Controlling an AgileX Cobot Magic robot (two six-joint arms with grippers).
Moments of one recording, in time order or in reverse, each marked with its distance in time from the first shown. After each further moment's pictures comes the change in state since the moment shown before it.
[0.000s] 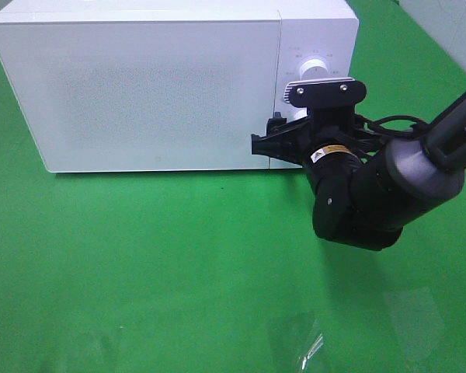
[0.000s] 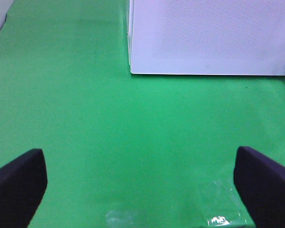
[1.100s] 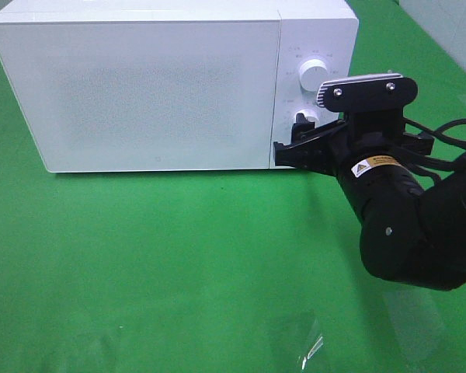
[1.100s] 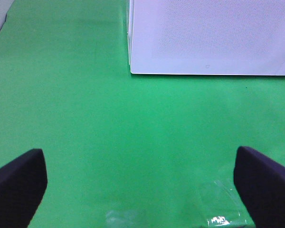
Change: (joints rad) left arm 0.000 0.000 0.000 0.000 0.000 0.000; right arm 0.086 -0.229 0.238 0.059 -0.047 -0.048
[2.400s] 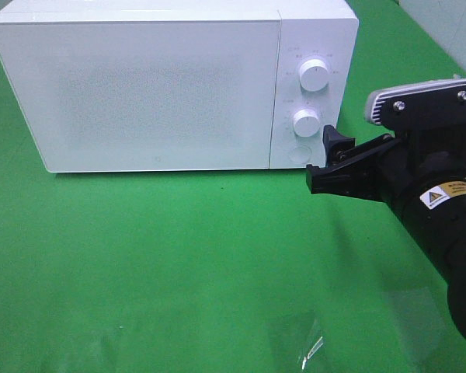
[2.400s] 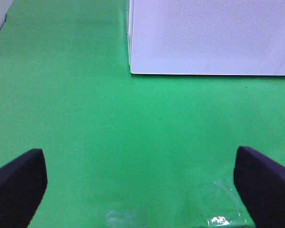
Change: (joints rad) left arm 0.000 0.000 0.000 0.000 0.000 0.000; right arm 0.118 -0.288 0.235 0.082 0.017 -0.088
